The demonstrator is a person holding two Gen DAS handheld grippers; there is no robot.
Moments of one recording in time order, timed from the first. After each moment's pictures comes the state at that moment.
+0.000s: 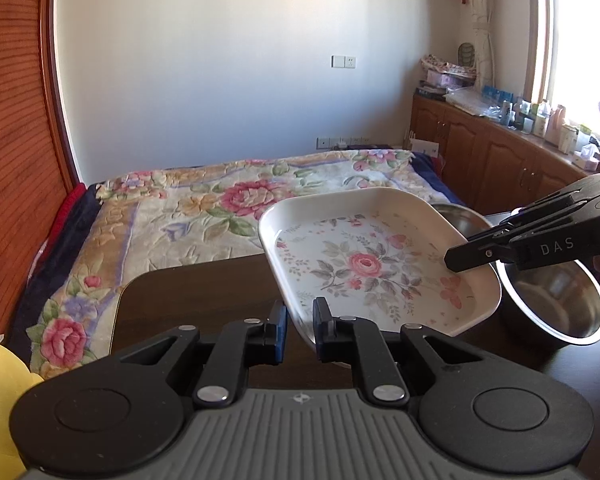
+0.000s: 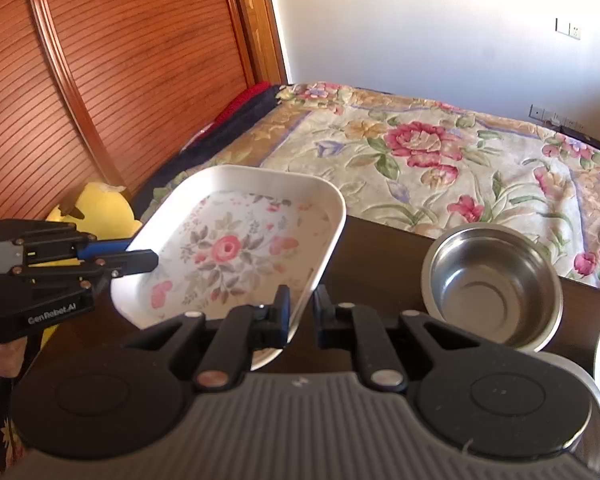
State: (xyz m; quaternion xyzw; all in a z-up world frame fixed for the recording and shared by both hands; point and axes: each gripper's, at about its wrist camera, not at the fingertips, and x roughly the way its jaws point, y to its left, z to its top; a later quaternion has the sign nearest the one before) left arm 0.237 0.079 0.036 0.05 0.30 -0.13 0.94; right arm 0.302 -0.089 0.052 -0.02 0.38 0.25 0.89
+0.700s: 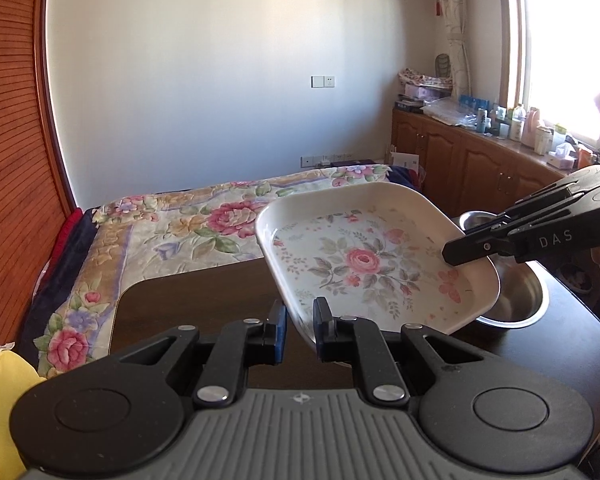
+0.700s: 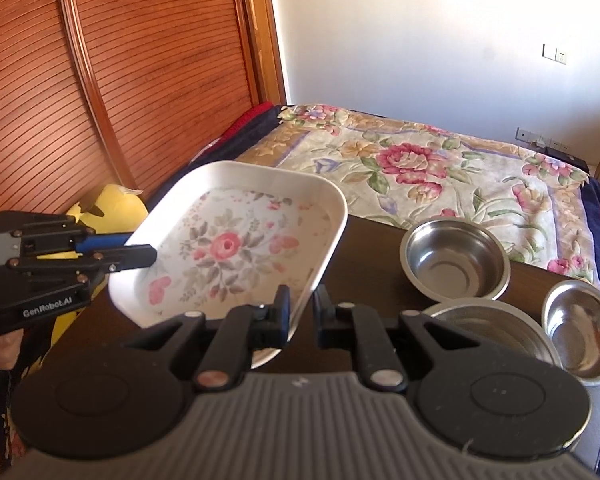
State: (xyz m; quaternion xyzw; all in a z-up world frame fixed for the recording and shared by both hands) left arm 0.170 0.061 0.061 0.06 0.27 -0.15 0.95; right arm 0.240 -0.118 0.080 -0.03 0.35 0.24 0.90
